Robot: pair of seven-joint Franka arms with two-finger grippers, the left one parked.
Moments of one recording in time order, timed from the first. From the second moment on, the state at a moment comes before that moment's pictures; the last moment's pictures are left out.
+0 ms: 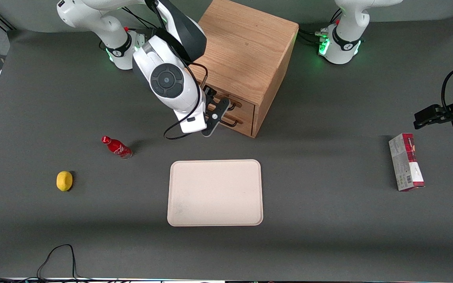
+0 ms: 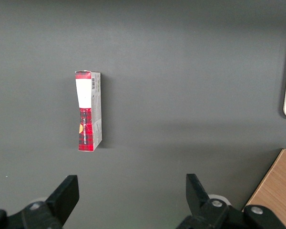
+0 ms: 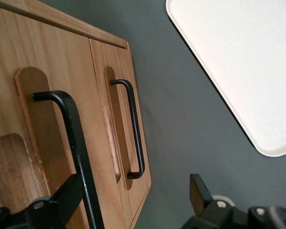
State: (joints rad) arm 0.69 0.41 -0.03 -1.49 0.24 1.72 -0.35
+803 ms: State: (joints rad) arm 0.69 0.42 -0.02 -1.51 0.27 1.72 -0.35
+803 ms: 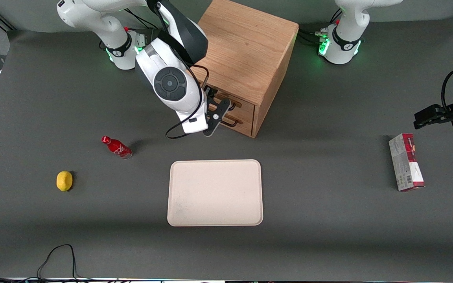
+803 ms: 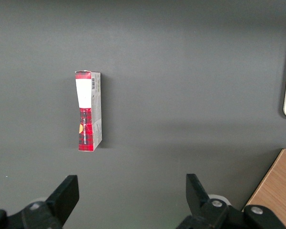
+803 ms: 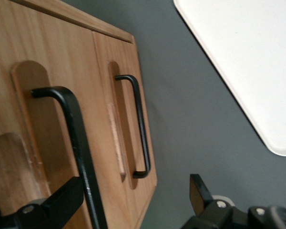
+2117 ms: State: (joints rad) arm 0.68 0.45 -0.03 -1.52 0.30 1.71 -0.43
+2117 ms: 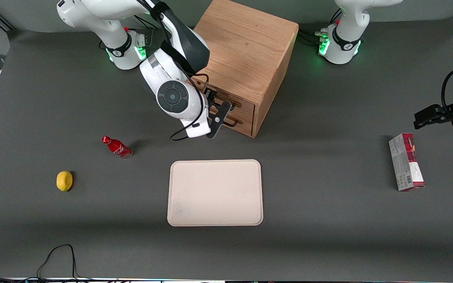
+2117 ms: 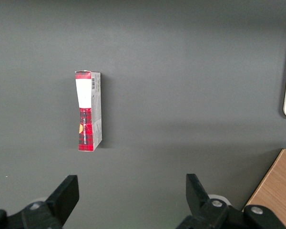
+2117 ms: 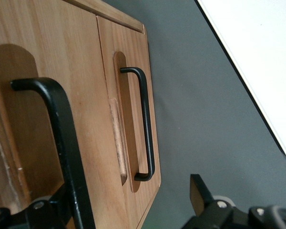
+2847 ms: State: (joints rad) arm 0.64 0.45 -0.03 -1.51 0.30 1.75 -0.47
